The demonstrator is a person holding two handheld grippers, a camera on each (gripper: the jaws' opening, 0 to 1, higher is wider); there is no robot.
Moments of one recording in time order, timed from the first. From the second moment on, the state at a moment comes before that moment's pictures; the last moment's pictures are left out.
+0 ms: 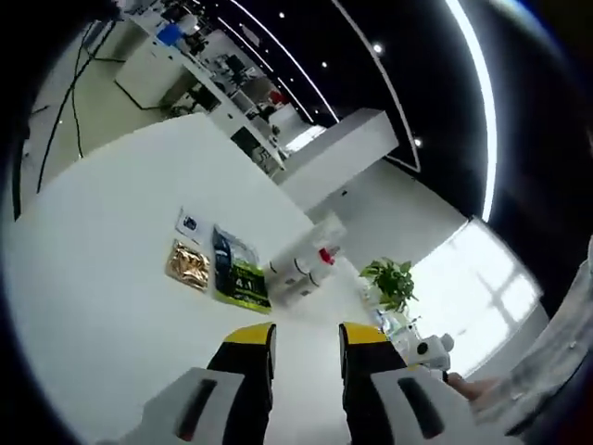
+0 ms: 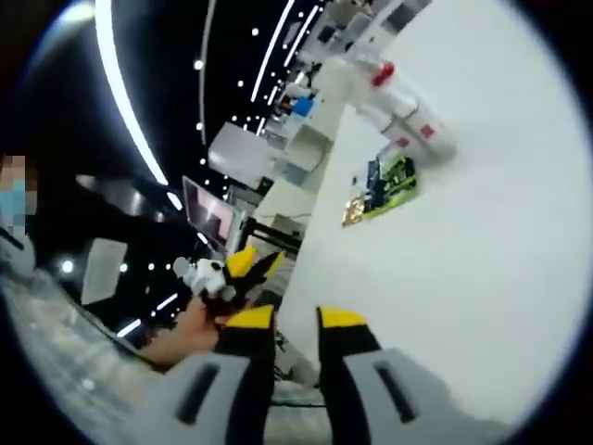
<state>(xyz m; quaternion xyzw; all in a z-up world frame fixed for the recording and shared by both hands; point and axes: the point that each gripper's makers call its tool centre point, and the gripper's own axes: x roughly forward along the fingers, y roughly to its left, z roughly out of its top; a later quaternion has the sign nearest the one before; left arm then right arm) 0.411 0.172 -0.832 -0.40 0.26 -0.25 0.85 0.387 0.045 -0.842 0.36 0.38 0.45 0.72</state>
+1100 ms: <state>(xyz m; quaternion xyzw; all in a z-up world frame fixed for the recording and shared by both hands) 0.322 0.141 -0.754 -0.20 0.21 -0.22 0.93 0.379 -0.047 -0.726 0.12 0.17 0.48 0.85</state>
